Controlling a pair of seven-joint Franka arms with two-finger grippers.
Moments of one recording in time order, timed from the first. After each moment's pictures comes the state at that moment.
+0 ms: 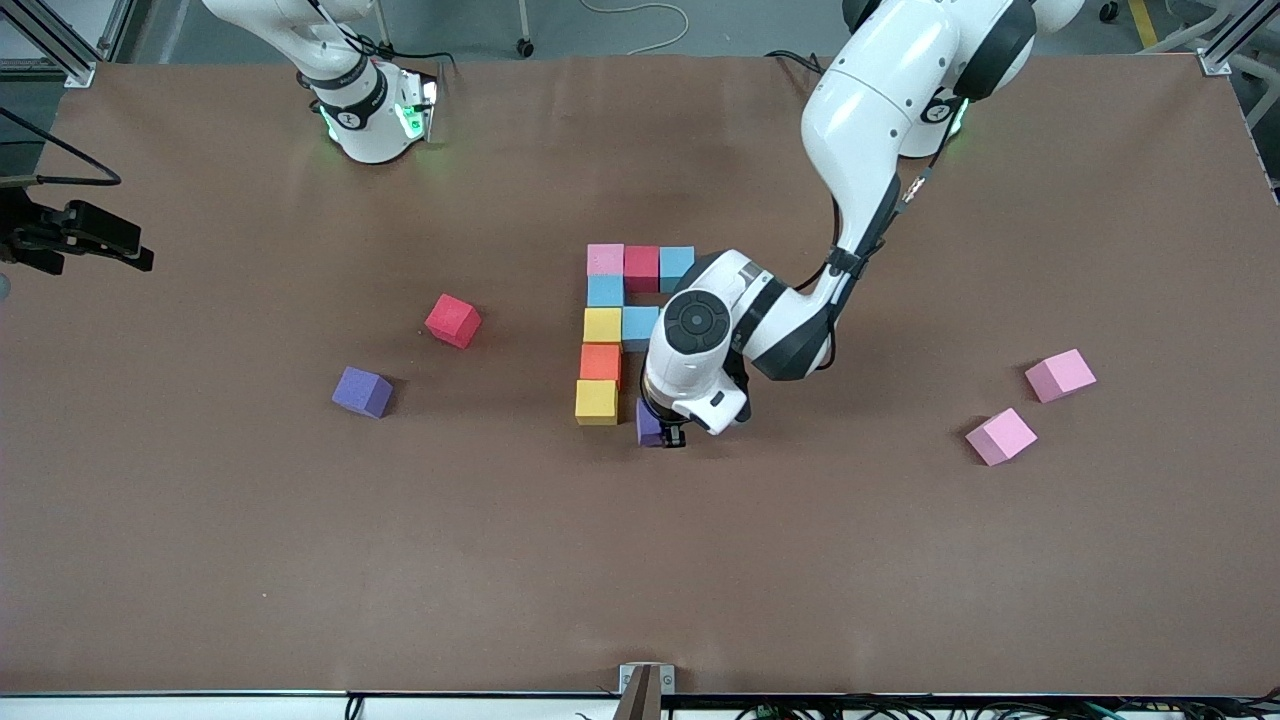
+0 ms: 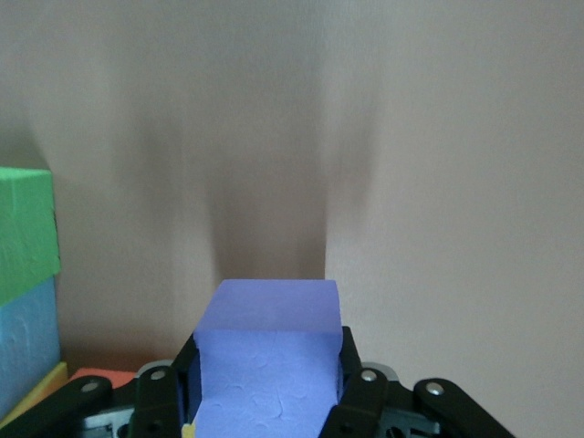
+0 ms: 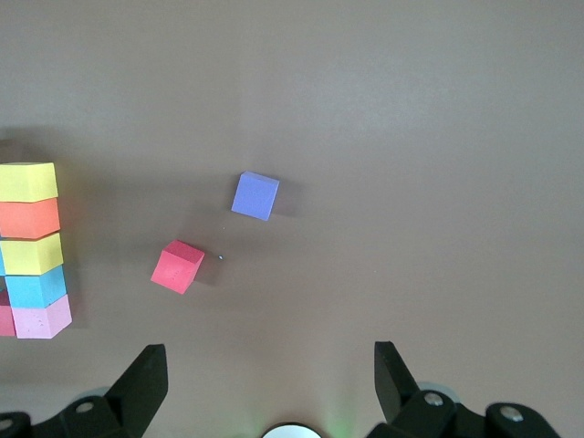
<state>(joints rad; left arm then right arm) -0.64 0.89 -0.07 -1.24 0.00 2.23 -2.33 0.02 0.10 -0.05 -1.36 0.03 1.36 -0.05</state>
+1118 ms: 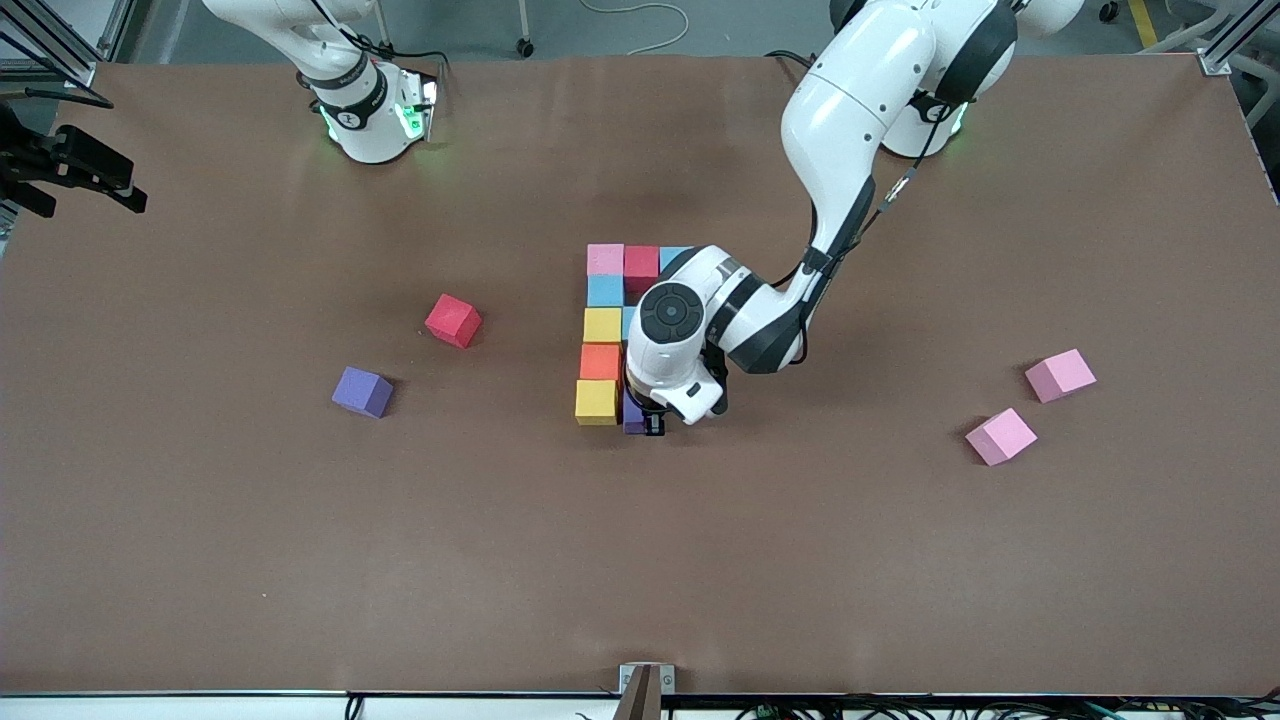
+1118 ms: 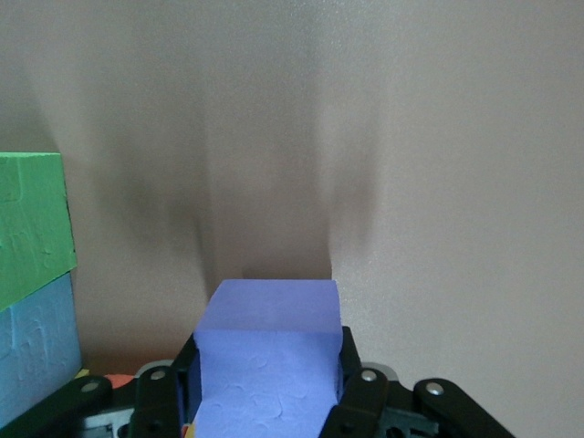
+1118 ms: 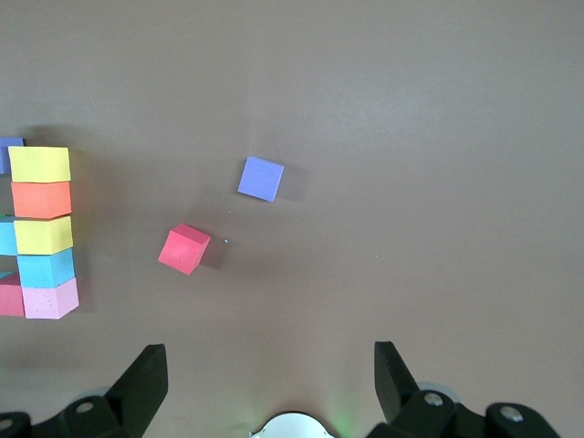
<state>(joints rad) -0.68 0.92 -0.06 -1.23 0.00 2.24 -2.30 0.02 -0.08 -0.05 -1.53 0.03 1.39 -0.05</state>
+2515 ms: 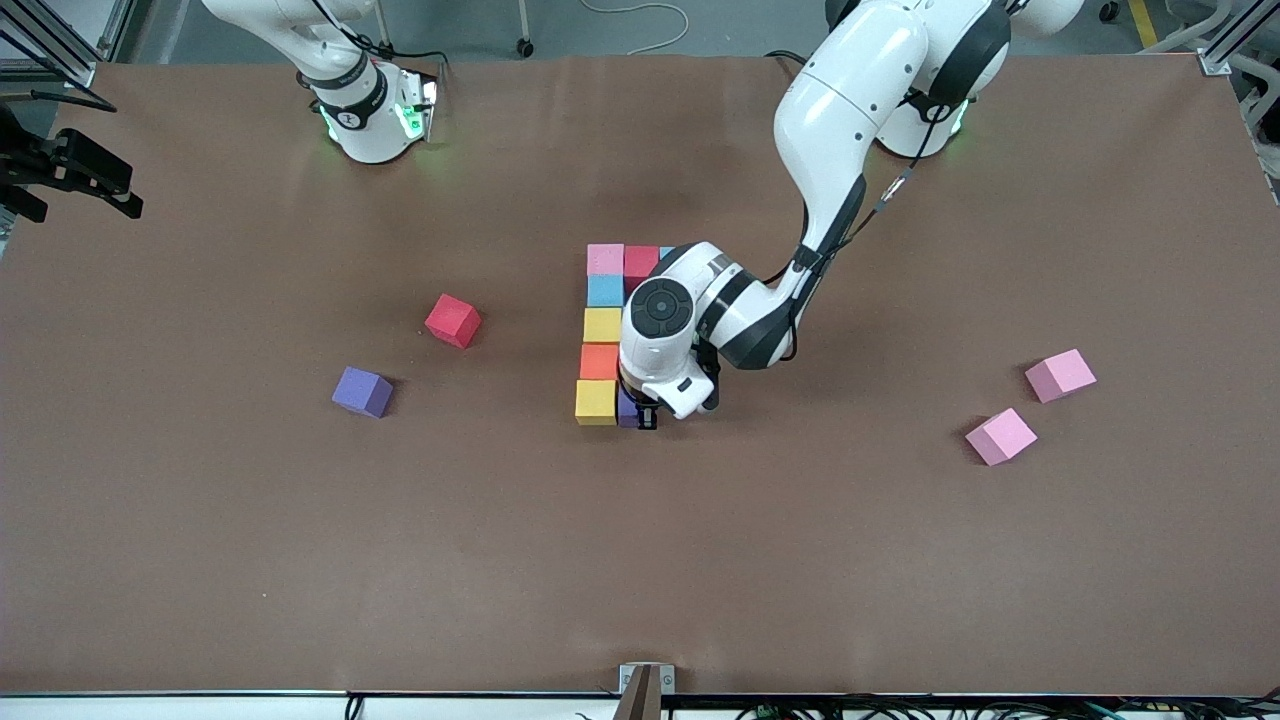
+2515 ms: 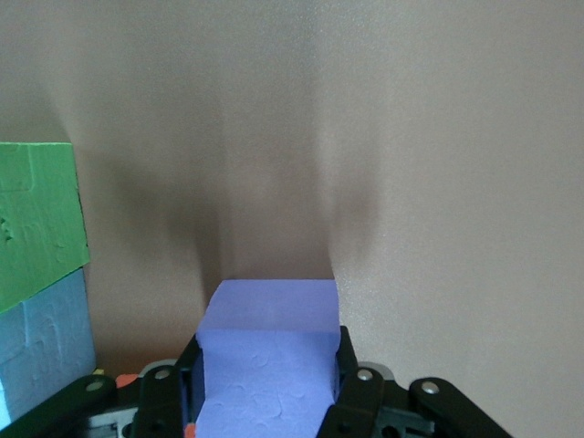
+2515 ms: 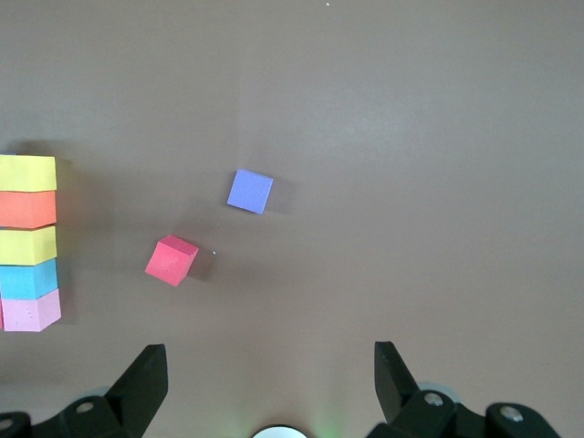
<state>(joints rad) -0.70 0.93 -0.06 -1.23 0.00 2.24 -2.30 0.03 -0.08 -0.04 -1.53 0.00 1.42 -0.05</state>
